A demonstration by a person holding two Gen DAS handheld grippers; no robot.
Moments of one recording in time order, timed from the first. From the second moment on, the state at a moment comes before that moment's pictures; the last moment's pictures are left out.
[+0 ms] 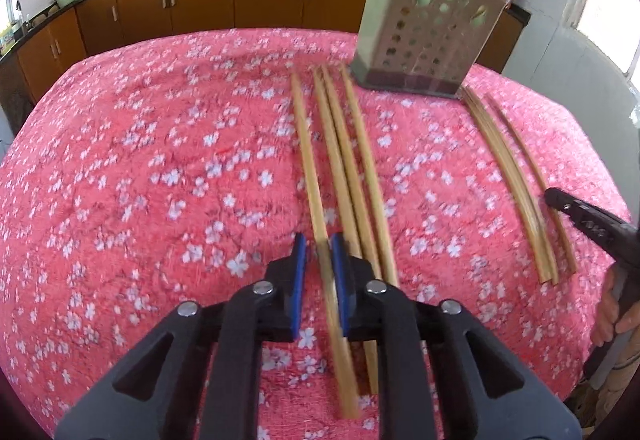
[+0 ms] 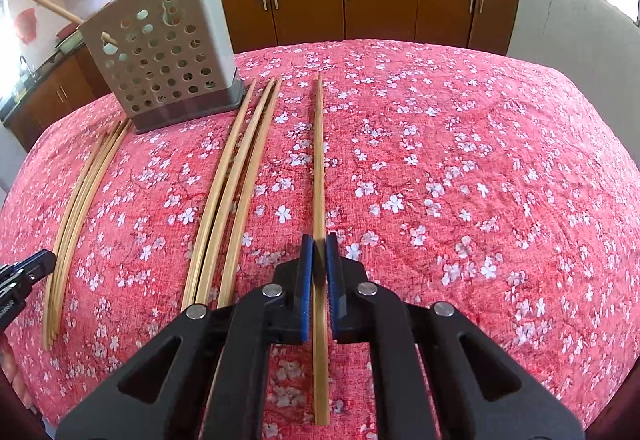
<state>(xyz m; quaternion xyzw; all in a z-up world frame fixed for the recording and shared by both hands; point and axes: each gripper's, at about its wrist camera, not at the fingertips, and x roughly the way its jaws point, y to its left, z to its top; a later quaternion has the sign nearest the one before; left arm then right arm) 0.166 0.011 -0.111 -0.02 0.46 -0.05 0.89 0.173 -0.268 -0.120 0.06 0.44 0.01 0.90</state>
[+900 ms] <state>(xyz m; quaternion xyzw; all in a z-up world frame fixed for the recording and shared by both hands) 0.211 0.066 -0.113 -0.03 0.43 0.01 0.90 0.189 -0.292 -0.124 0.06 0.42 -0.02 0.90</state>
